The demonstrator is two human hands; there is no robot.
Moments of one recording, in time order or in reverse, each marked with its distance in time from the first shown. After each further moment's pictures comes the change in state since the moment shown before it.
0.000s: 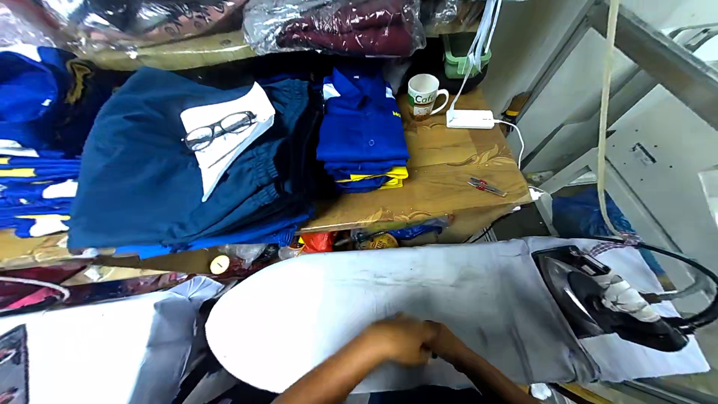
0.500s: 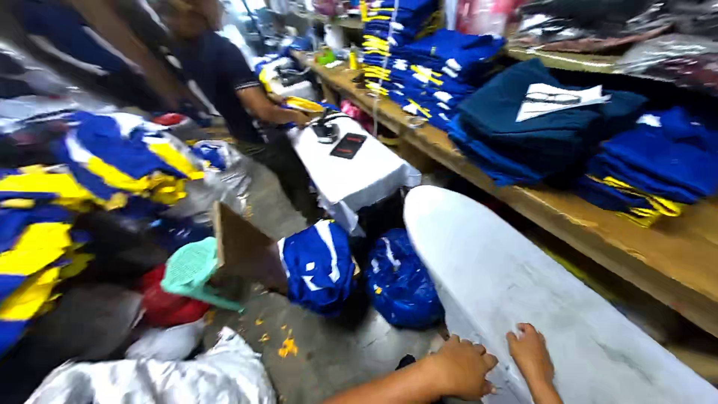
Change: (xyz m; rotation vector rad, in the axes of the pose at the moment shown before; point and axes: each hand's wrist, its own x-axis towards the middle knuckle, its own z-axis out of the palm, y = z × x) left_hand -0.069 0.108 0.270 -0.314 0.669 -0.480; right_hand -0.020 0.060 0.044 -0.848 0.280 -0.379
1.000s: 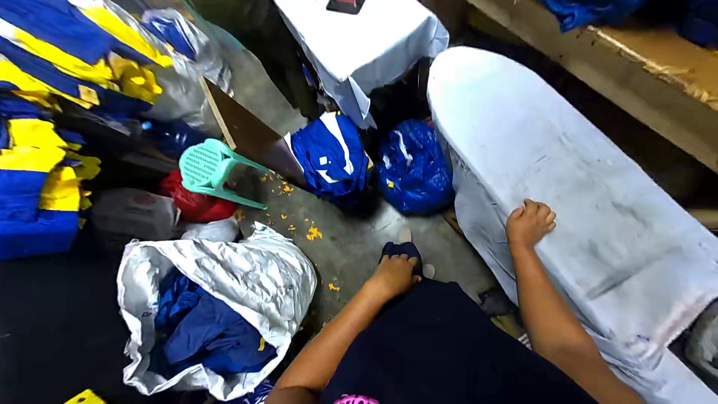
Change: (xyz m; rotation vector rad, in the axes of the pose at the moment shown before) left_hand -0.163 -0.042 0.104 -0.209 -0.092 -0.533; right_hand -0.035 0.019 0.060 -0.243 0.348 -0.200
